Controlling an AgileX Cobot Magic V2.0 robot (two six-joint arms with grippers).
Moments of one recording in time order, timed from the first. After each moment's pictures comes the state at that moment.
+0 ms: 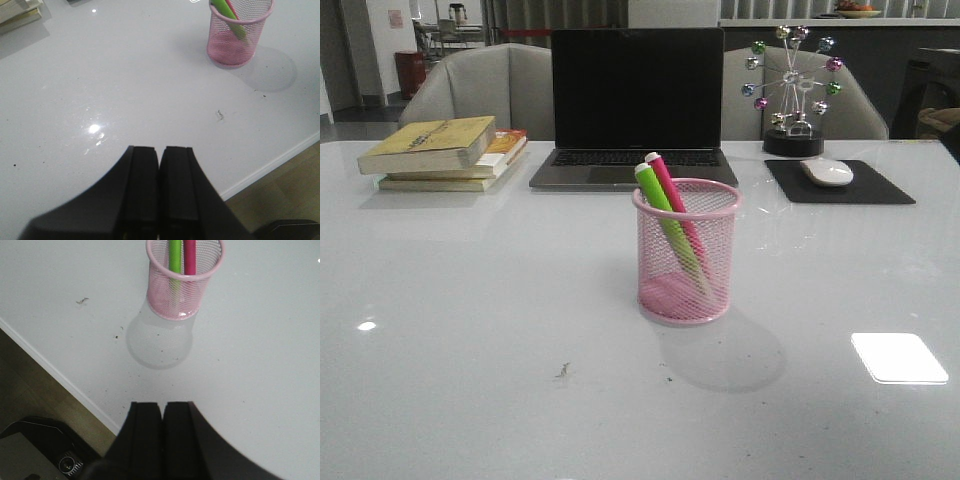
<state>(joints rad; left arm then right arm) -0.66 0.73 -0.70 0.25 0.74 -0.13 0.57 0.86 -0.68 0.01 0.65 -0.09</state>
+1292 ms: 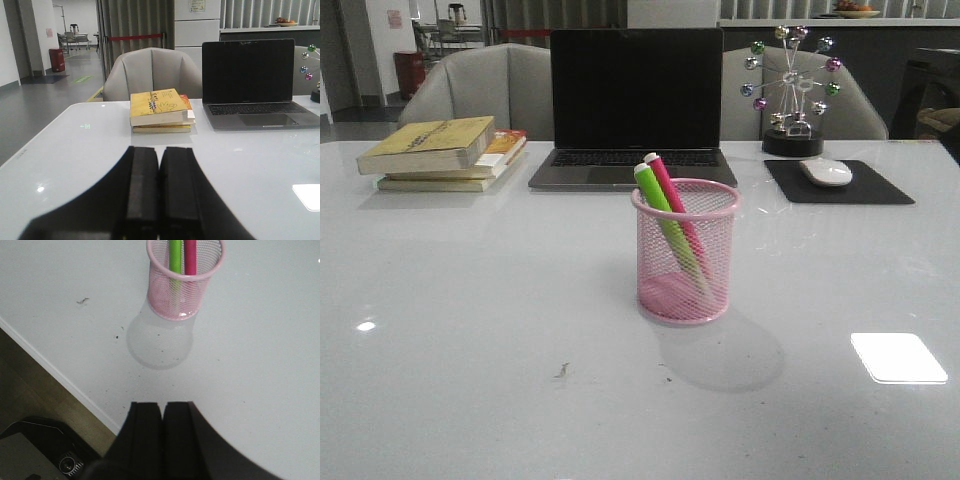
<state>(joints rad) -0.07 0.00 0.01 -0.05 0.04 0.13 0.57 0.86 -0.68 0.01 0.65 -0.09</state>
